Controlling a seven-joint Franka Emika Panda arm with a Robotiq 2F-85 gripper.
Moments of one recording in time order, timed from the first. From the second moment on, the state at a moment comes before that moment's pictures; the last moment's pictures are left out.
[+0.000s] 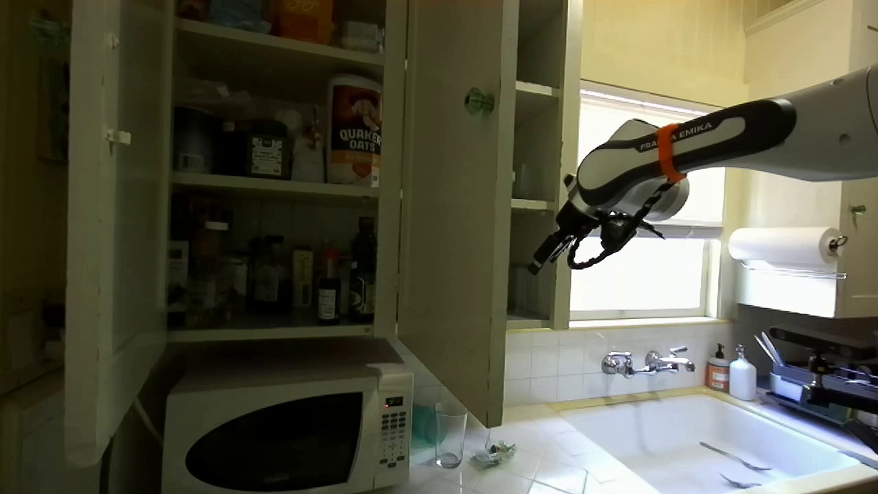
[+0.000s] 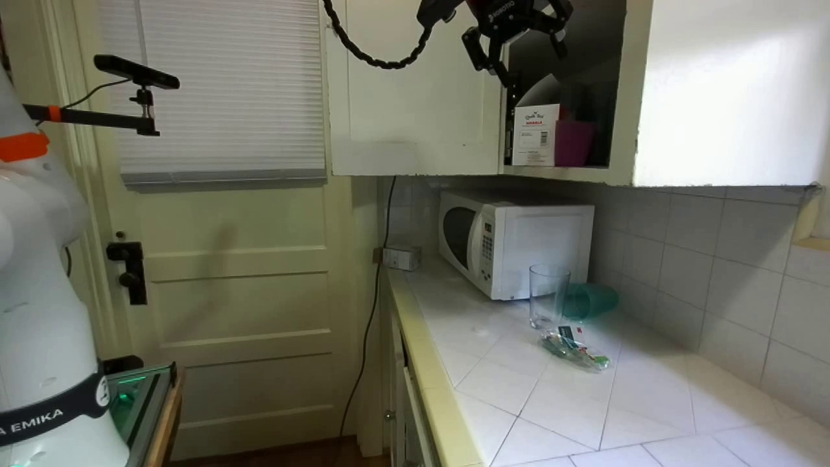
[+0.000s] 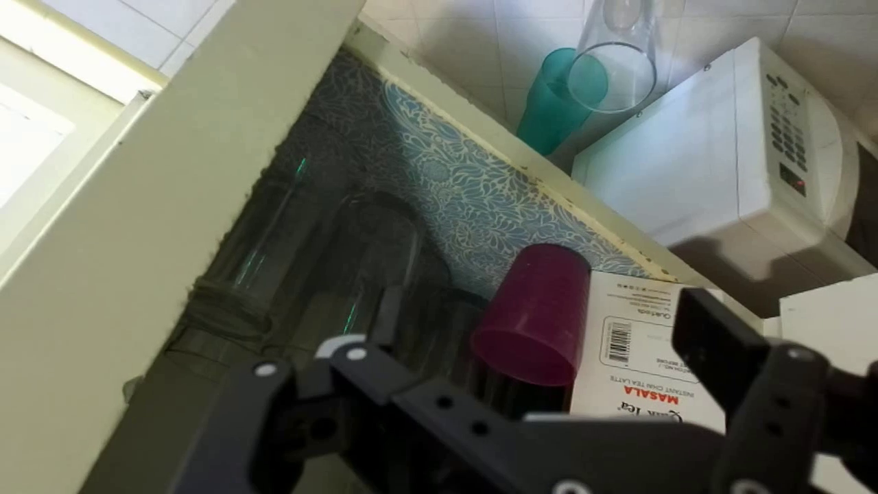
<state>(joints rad) 0.06 -0.23 -0.24 -1.94 0.09 2.45 -0.65</state>
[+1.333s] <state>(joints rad) 0.04 0.03 -0.12 -1.91 0.25 2.65 -0.50</state>
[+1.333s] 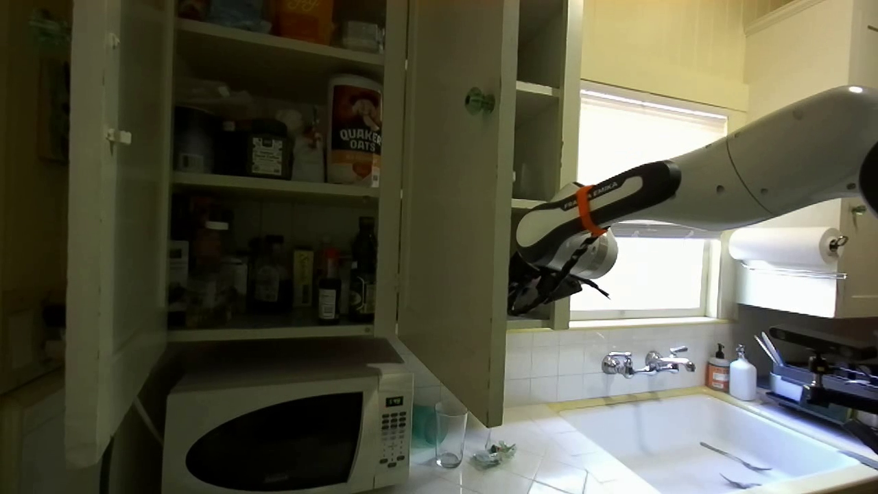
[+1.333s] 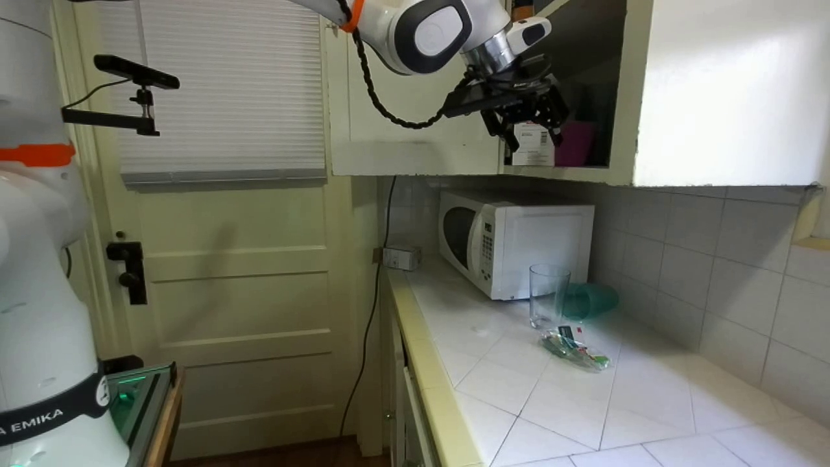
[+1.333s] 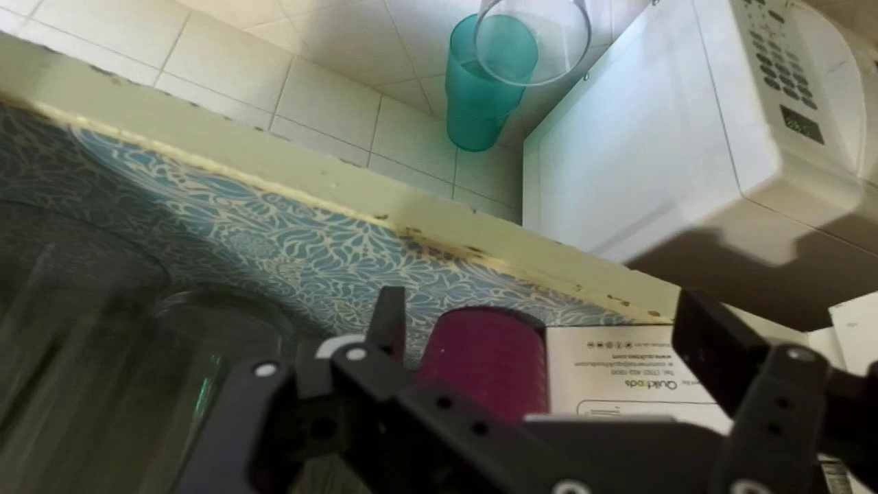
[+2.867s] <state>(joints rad) 0.01 0.19 -0.10 -1.72 0.50 2.65 -0.60</state>
